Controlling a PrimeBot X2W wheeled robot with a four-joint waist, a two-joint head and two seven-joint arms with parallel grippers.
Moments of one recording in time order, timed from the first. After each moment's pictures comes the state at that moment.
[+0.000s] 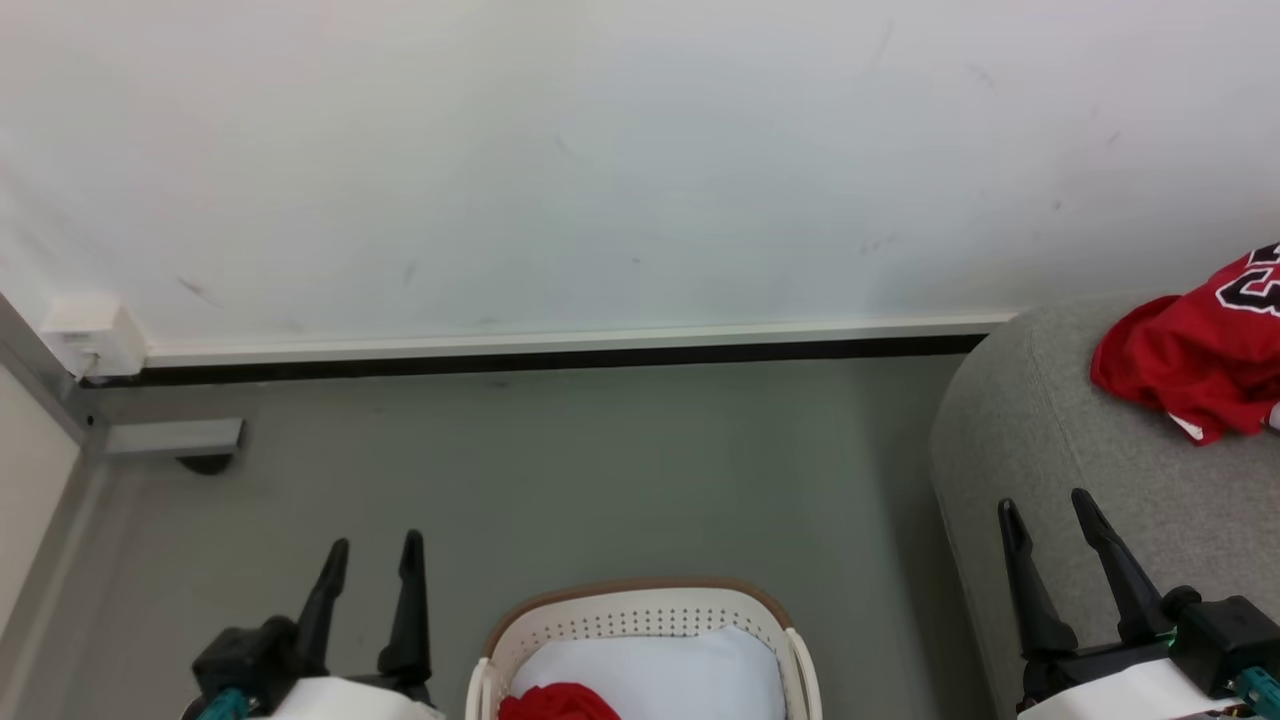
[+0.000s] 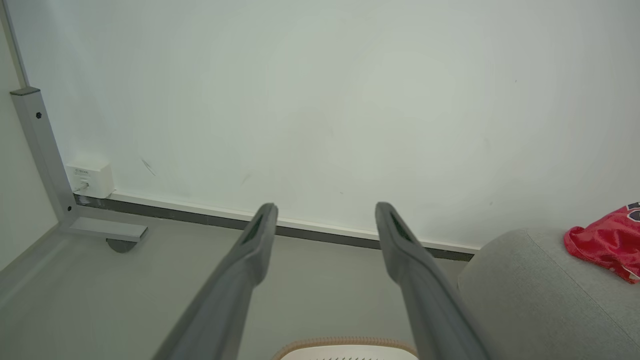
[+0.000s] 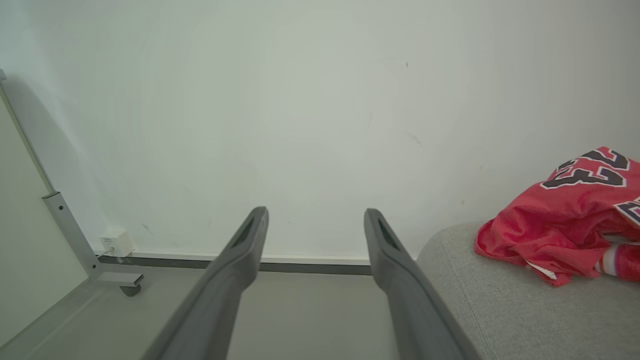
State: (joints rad) left arm -0.08 0.05 -0.03 0.24 -0.27 -0.07 -0.26; right arm -0.12 -0.15 0.15 0.23 0.37 0.13 -0.26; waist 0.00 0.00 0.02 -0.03
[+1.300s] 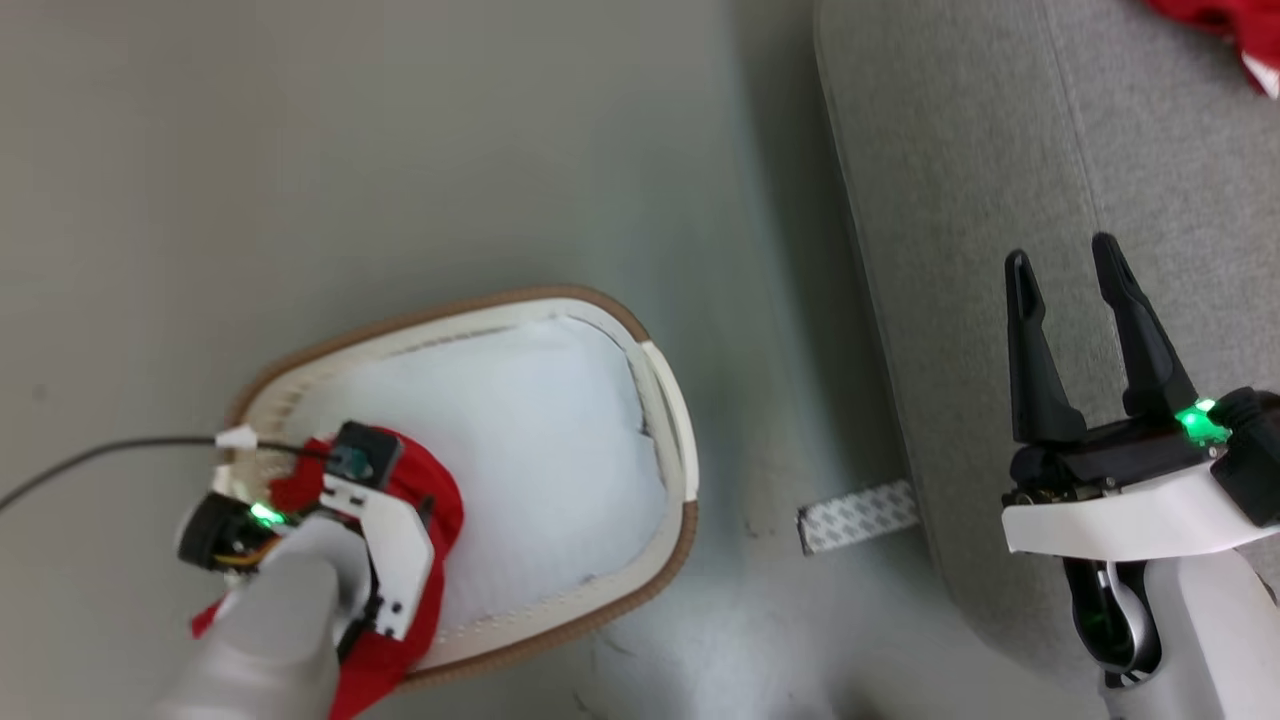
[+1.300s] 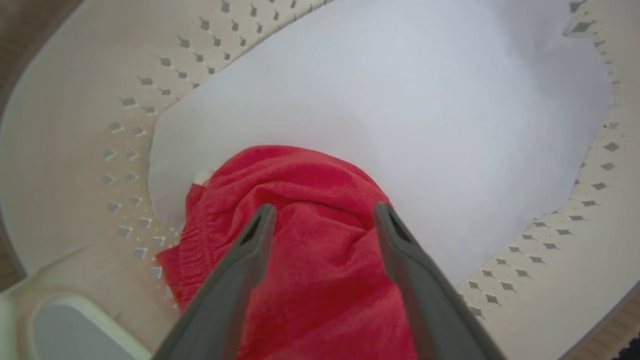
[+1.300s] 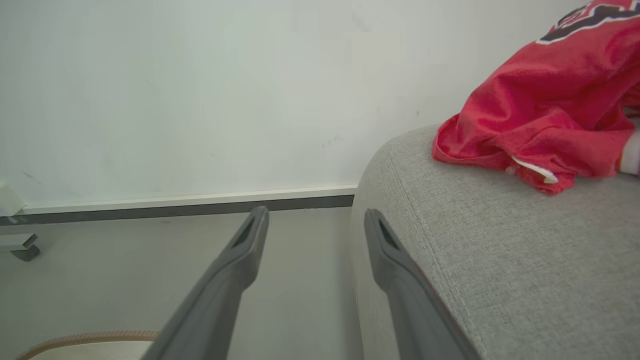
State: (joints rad) left arm -0.78 0.17 -0.40 1.25 -0.04 -0.12 -0.08; right arm -0.40 -0.11 0.16 0.09 0.38 0.13 -0.26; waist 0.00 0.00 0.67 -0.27
